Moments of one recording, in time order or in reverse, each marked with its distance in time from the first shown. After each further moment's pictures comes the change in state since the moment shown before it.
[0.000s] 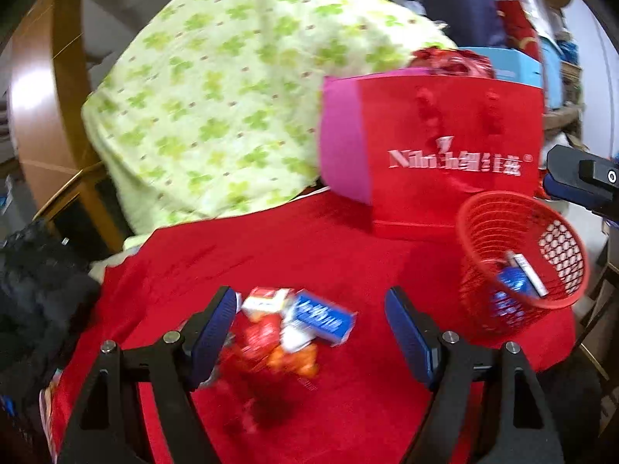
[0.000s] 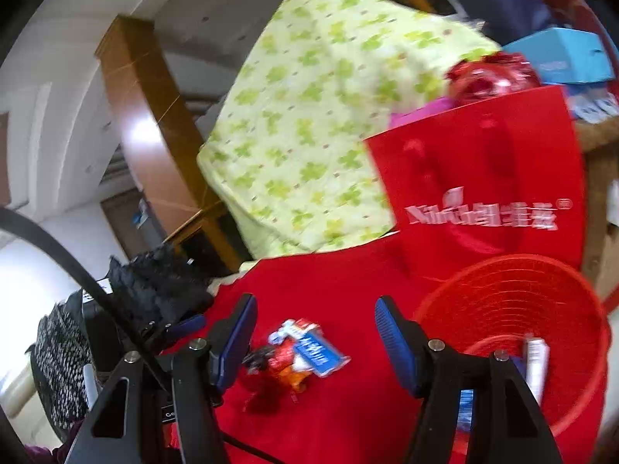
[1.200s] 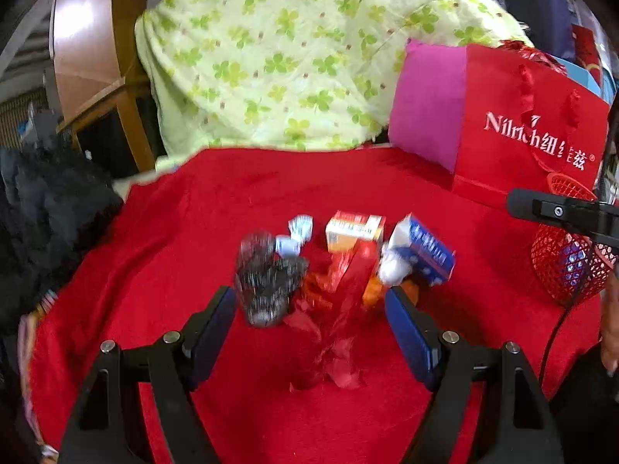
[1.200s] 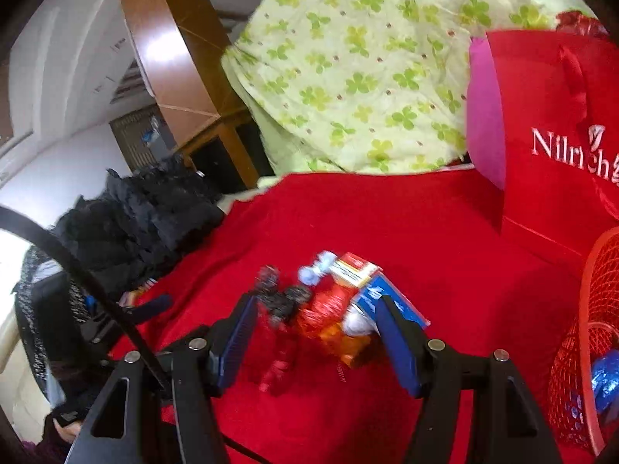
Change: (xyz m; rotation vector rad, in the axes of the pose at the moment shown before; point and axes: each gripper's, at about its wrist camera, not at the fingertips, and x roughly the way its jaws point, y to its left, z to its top) left arm 0.048 0.119 -0.094 -0.200 0.142 0.032; right arm 0.183 0.055 -0.065 -0.129 0.298 -0.012
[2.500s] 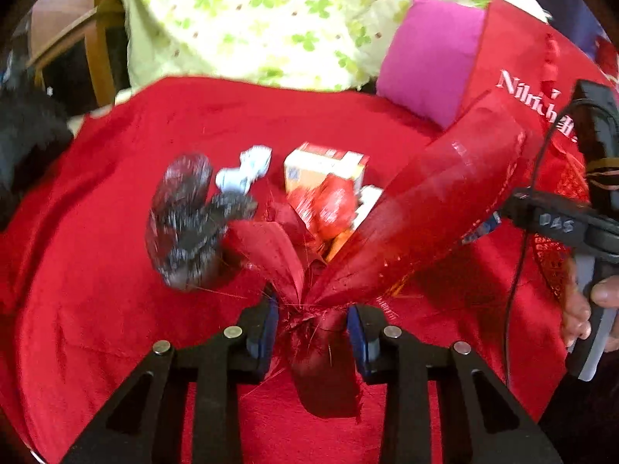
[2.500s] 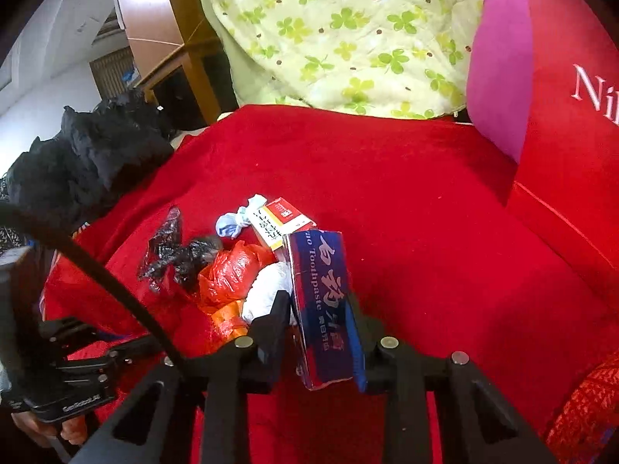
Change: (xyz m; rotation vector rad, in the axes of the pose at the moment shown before) left arm 0.075 -0.028 -0.018 -0.067 0.150 -0.115; right arm 0.105 -0.055 -0.008 -0.104 0.160 -0.064
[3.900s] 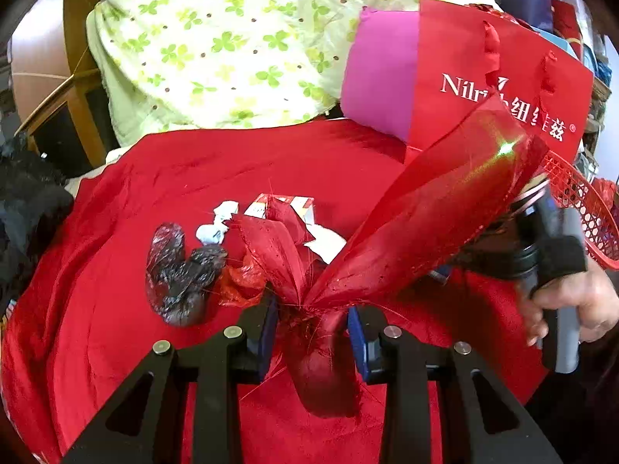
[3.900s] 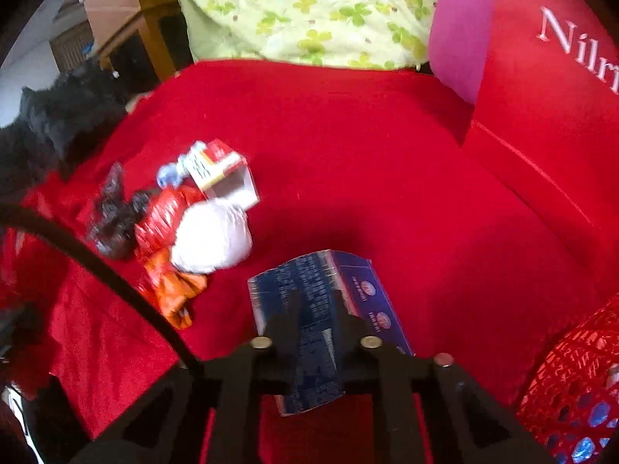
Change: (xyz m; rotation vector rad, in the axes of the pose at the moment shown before) left arm -0.044 -0.048 0.015 0.137 -0.066 0.026; right arm 0.006 -0.037 -0.015 0.039 0.145 -0.128
